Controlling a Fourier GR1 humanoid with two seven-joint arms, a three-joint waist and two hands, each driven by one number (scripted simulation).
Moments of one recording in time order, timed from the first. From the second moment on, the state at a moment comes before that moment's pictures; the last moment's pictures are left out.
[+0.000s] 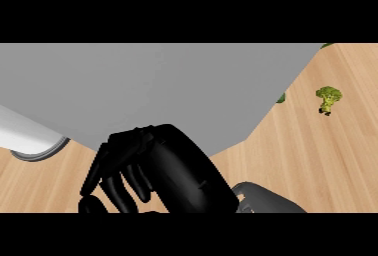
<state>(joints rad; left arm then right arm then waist) 0.67 0.77 0.16 -2.13 1.03 -0.11 -0.47 -0.75 -0.01 0.64 -1.86 0.05 -0.25 0.69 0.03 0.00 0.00</state>
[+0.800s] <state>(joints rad) 0.55 0.72 0.11 -2.16 0.98 -0.07 -0.30 -0.94 -0.02 0.38 -1.41 -0.03 -0.07 0.40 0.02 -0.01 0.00</state>
